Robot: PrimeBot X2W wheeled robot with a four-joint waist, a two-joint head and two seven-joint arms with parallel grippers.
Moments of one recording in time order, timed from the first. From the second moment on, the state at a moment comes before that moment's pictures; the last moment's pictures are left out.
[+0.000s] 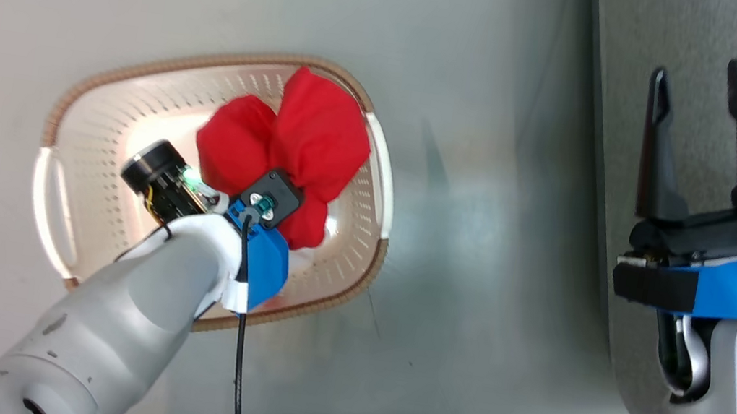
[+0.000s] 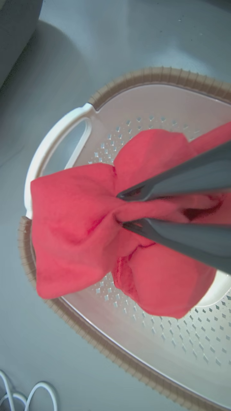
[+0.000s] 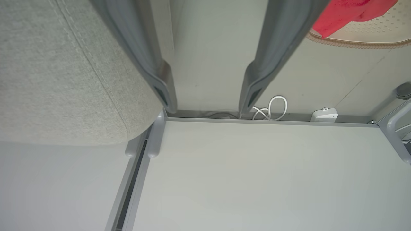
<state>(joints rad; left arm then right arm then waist) -0.95 0.12 -1.22 1.21 -0.53 -0.13 -0.24 -0.50 -0.10 0.03 0.09 0.09 0.13 -0.26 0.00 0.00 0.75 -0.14</state>
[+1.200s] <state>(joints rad) -0.76 0.09 -0.93 0.77 -0.53 -0.11 -0.26 -0.17 -0.12 0.01 0.24 0.09 0.13 -0.26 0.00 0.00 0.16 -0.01</state>
